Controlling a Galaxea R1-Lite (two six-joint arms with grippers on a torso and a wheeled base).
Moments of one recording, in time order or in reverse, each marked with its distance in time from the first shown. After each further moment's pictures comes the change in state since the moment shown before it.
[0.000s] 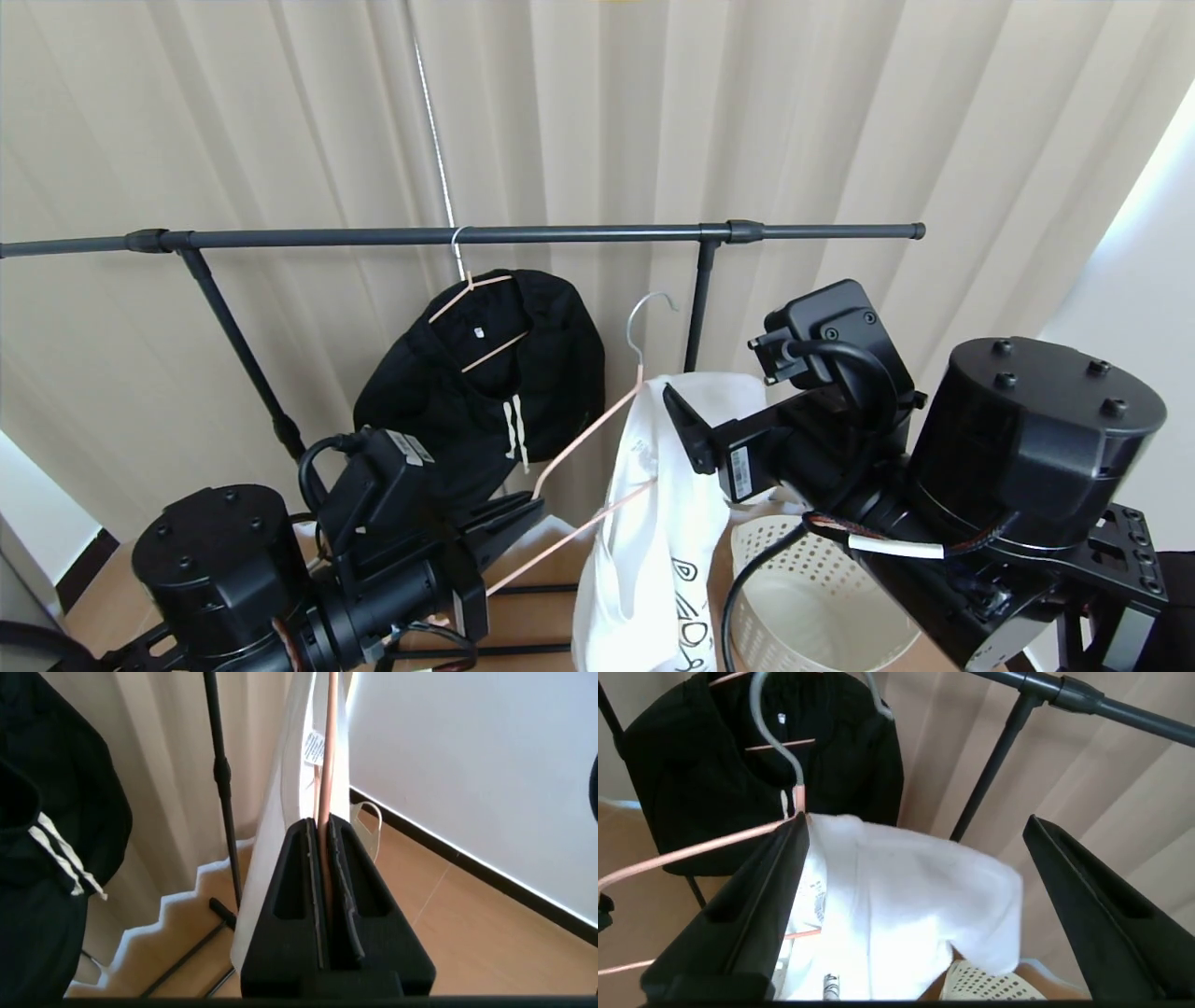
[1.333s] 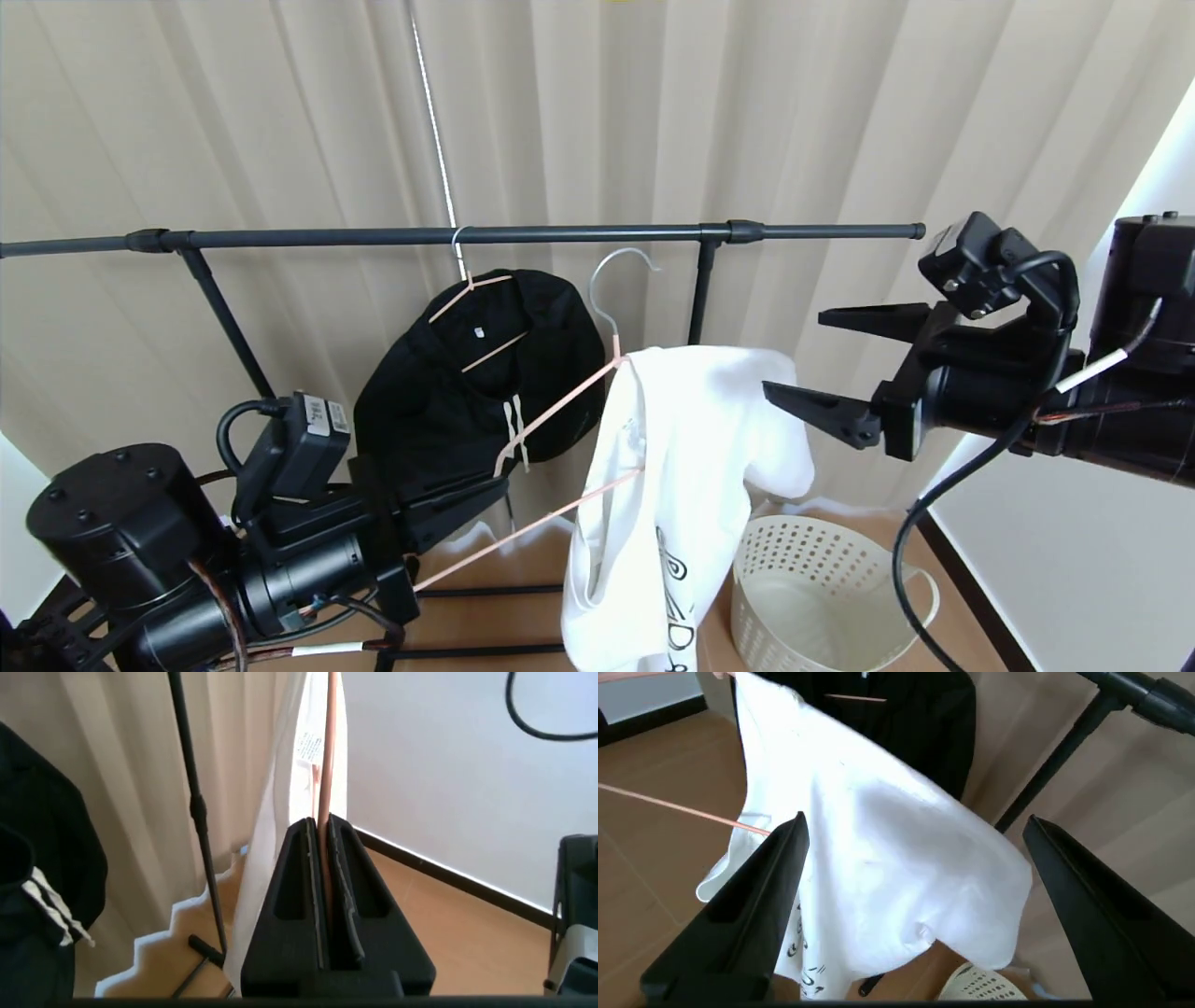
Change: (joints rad) left arm 0.205 -0.079 -0.003 -0.001 -0.381 -0.005; right arm -0.513 -0.188 -0.118 0.485 0.954 -0.154
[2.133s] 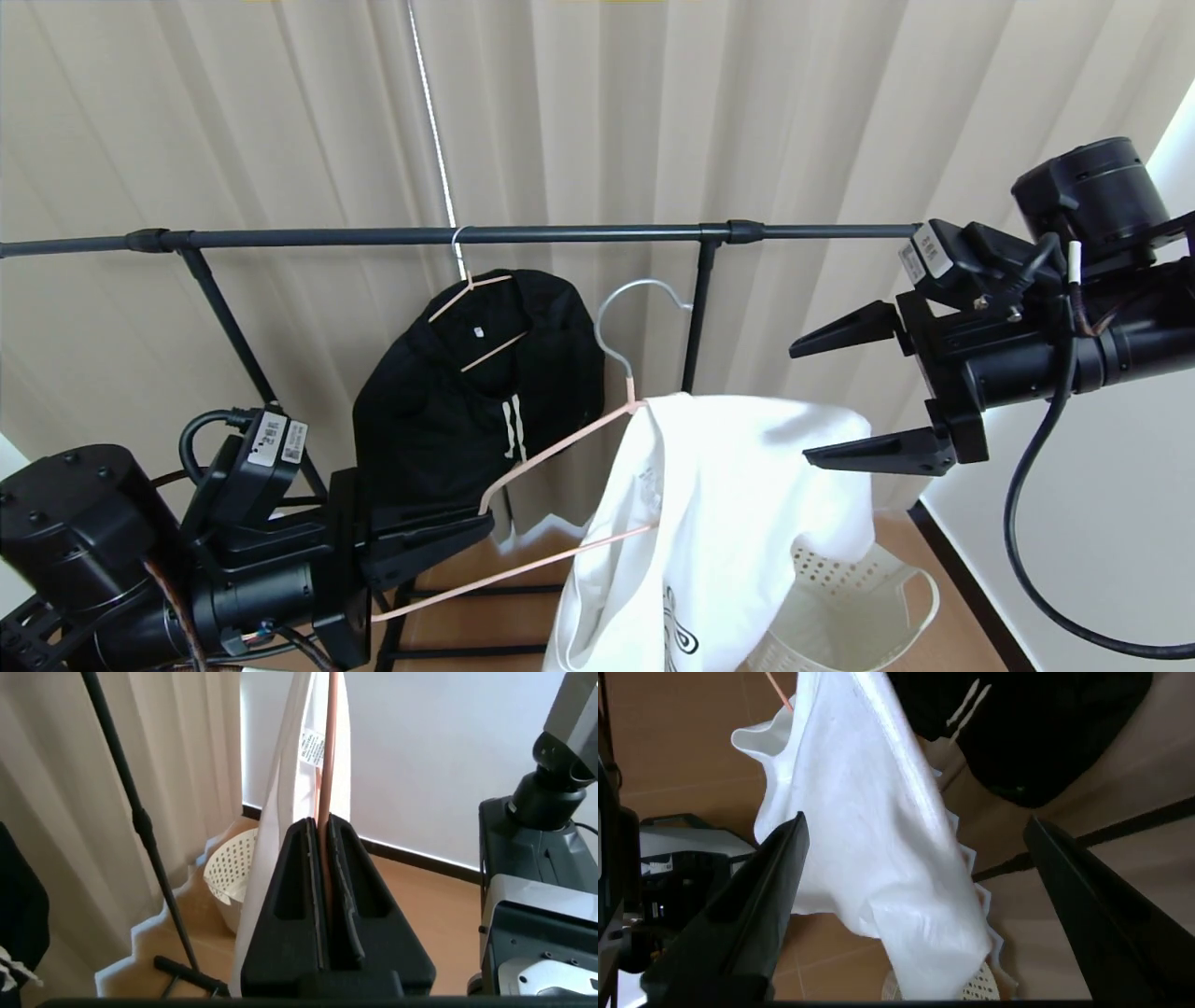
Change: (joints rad) left arm 0.075 -0.037 0.032 0.000 -0.262 0.014; right arm -0.110 0.152 -0.523 0.916 0.391 -0.567
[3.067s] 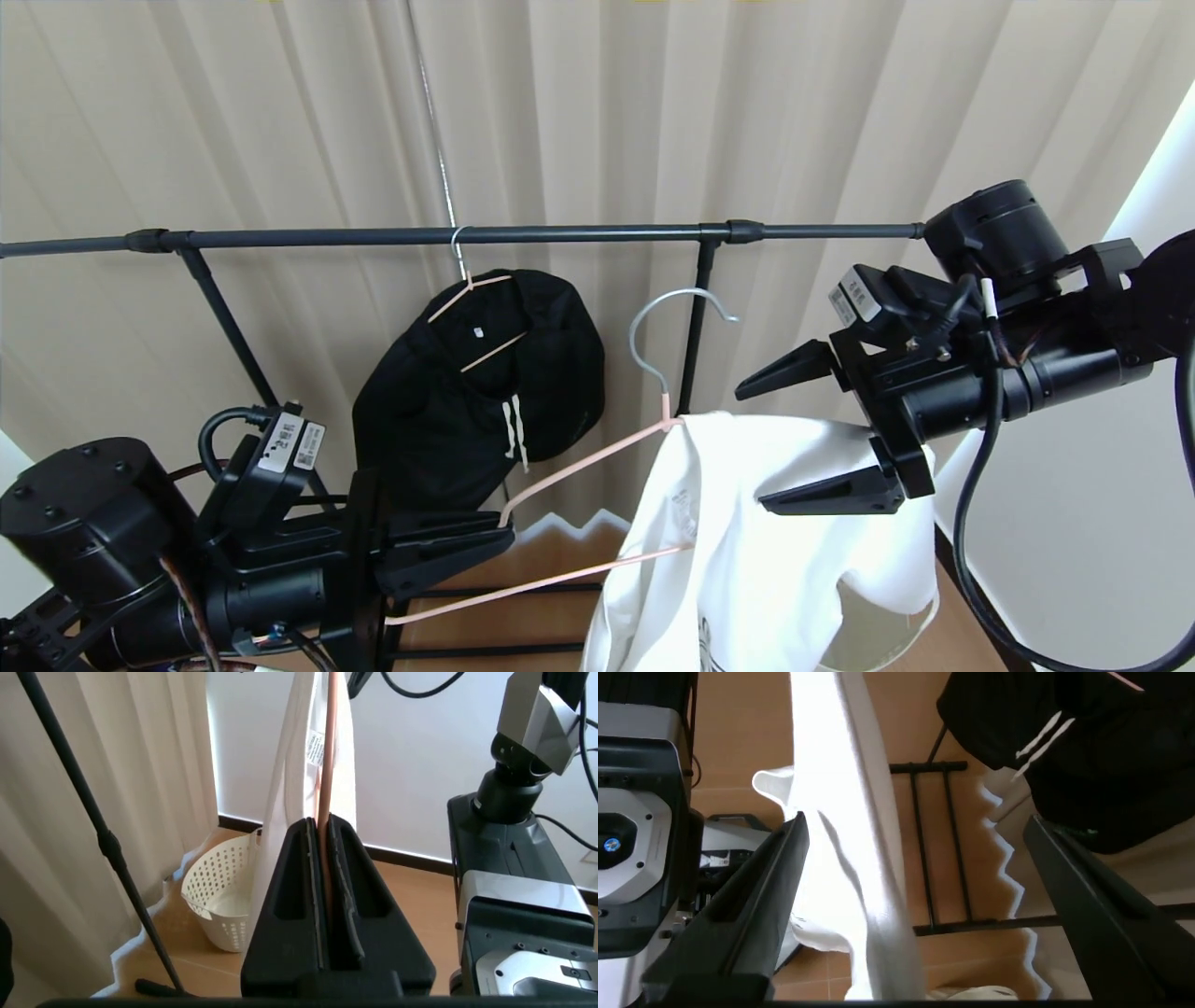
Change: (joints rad) left arm -0.043 0.009 -0.031 0.000 -0.056 -0.003; right arm 0.101 0.073 0.007 0.005 0.041 -0.004
